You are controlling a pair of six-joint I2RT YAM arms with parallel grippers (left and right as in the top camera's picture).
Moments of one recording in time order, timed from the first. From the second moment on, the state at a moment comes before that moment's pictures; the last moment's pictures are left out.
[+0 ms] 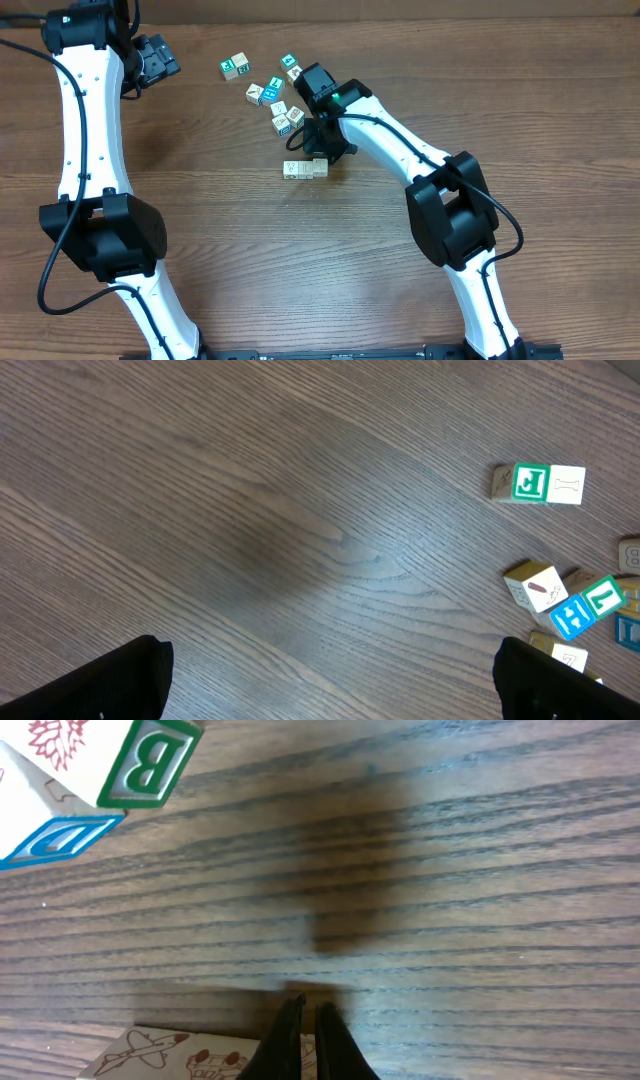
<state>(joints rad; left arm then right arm) 0.14 2.13 2.26 -1.33 -0.13 -0.43 0.58 2.34 1.95 -0.97 -0.01 0.59</state>
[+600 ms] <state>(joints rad) 0.14 2.13 2.26 -1.32 -0.13 -0.43 0.58 2.34 1.95 -0.99 -0.02 0.58</state>
